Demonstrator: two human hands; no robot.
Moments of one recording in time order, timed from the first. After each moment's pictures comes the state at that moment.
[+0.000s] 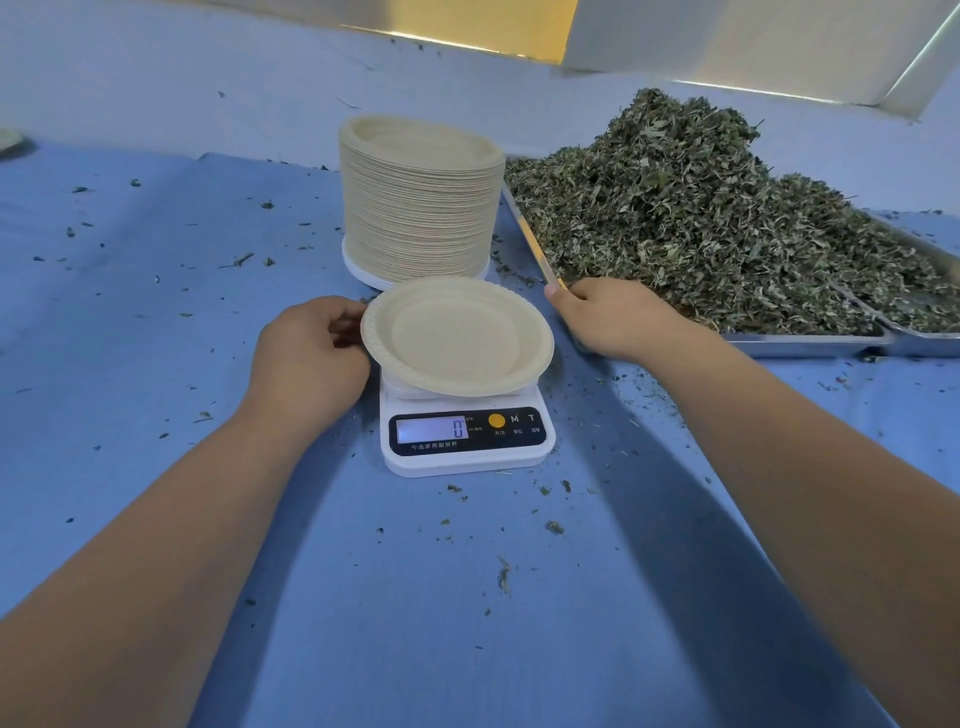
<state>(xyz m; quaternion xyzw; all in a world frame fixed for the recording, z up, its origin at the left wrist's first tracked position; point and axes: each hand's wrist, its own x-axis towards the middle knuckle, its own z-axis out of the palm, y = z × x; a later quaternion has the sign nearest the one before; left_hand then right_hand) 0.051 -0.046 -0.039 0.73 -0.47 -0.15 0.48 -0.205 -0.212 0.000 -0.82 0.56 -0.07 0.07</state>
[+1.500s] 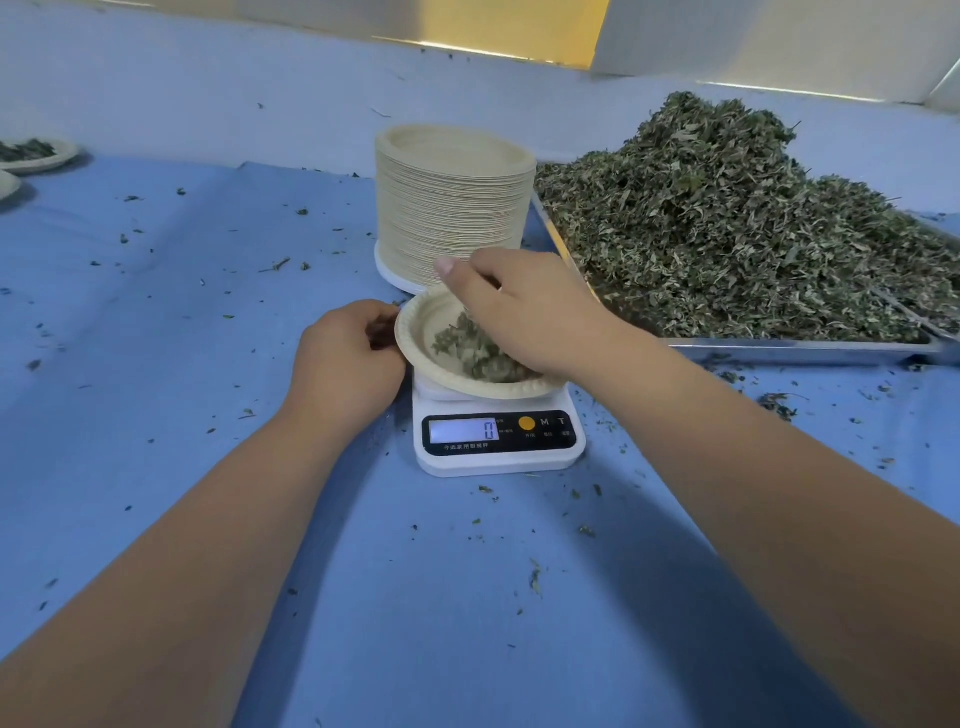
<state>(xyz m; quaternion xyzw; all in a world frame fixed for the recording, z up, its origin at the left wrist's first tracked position) 0.051 -0.044 -0.039 0.72 -0.47 -0.16 0.48 -0.117 -0.120 0.033 -0.88 0.38 -0.25 0.12</state>
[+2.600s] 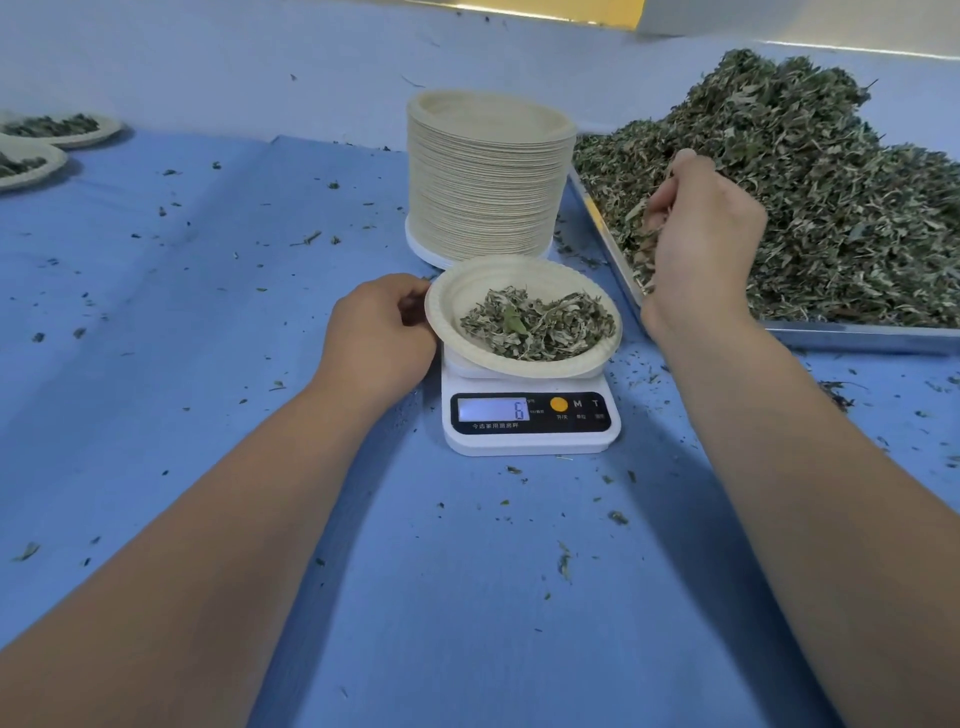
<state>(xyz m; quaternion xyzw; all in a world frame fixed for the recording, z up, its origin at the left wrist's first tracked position) 0.051 -0.047 -0.040 0.72 -0.47 -0.15 0.49 -0.150 -0.151 0.040 -0.47 0.39 -0.66 0.43</state>
